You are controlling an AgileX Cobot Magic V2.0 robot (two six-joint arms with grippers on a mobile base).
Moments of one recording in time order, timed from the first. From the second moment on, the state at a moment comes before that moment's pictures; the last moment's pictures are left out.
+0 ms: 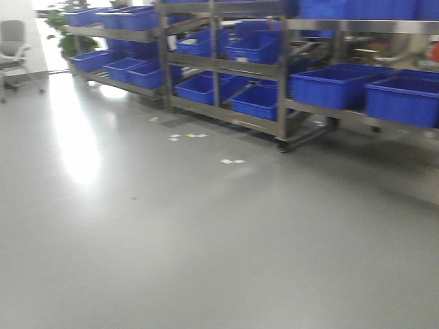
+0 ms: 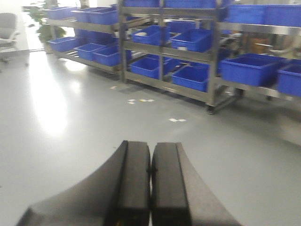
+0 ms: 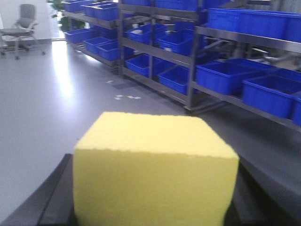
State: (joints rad) left arm -0.10 -0.01 0.00 0.13 0.08 -0.20; right arm 0.15 -0.01 -0.43 -0.05 0.54 0.03
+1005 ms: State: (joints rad) left arm -0.10 -0.01 0.00 0.13 0.08 -0.20; right arm 0.15 -0.01 -0.43 -0.05 0.54 0.03
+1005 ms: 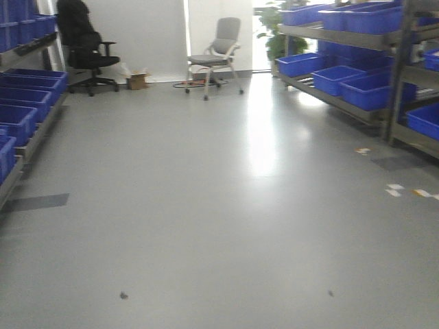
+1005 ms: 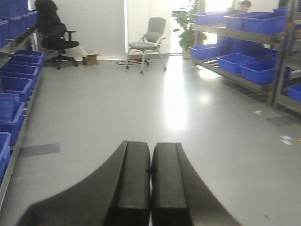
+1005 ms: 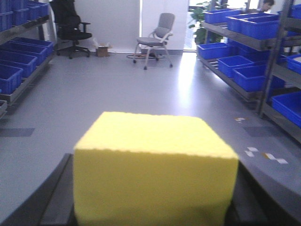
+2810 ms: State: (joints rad) left arm -0.10 -0.01 0.00 0.13 0.08 -0.20; right arm 0.15 -0.01 -0.43 -0.05 0.54 0.03
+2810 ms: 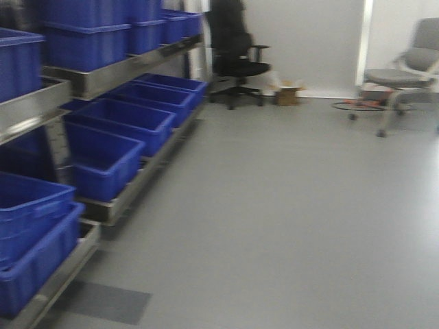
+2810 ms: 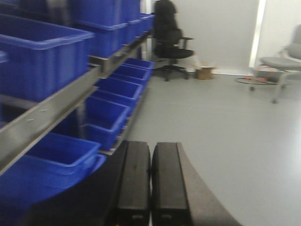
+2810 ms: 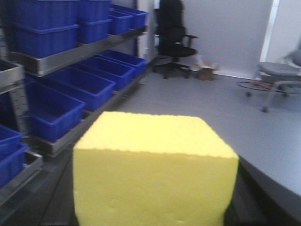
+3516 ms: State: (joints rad) left arm -0.10 -0.01 0.00 0.13 0.08 -0.20; right arm 0.15 -0.01 -0.43 -0.05 0.54 0.03
